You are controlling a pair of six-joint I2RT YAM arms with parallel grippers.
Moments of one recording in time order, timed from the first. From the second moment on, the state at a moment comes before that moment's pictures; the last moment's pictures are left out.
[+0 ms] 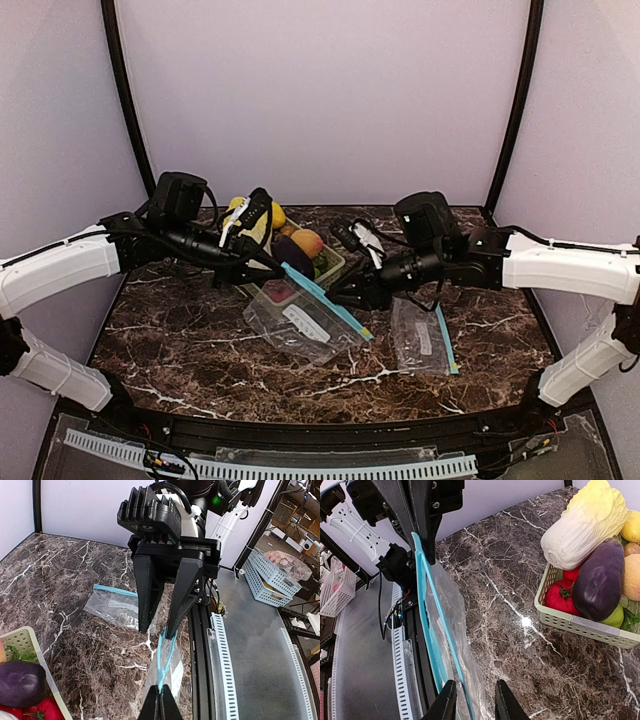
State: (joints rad) left arm -0.68 1.28 1.08 -0.35 0.85 0.15; right arm 0.95 1.41 1.10 -0.26 -0.46 0.12
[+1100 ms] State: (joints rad) left arm -0.70 1.10 0.98 -0.19 0.39 -0.15; right arm 0.95 1.34 1.12 -0.42 -0.03 0.19
